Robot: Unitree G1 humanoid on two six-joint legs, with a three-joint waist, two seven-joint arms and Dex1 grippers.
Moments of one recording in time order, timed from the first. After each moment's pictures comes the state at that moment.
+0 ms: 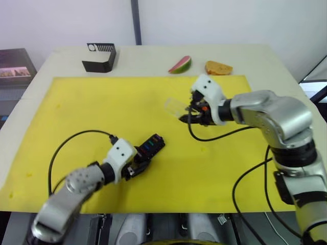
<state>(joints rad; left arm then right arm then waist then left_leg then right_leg) -0.05 0.71 -0.09 -0.51 -0.38 0.61 -0.77 -0.85 -0.74 0.22 -0.40 0.51 1.33 0.78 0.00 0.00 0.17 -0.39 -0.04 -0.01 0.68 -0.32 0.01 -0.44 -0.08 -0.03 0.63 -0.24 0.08</state>
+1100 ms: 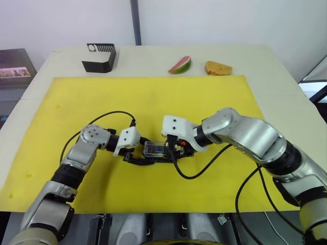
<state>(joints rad) -0.53 0.58 -0.29 0.29 -0.22 -0.08 -1.42 -0.92 -0.68 0.61 -0.45 0.44 1.23 0.86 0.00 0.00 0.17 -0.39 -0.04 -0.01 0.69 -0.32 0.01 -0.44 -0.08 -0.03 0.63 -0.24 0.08</state>
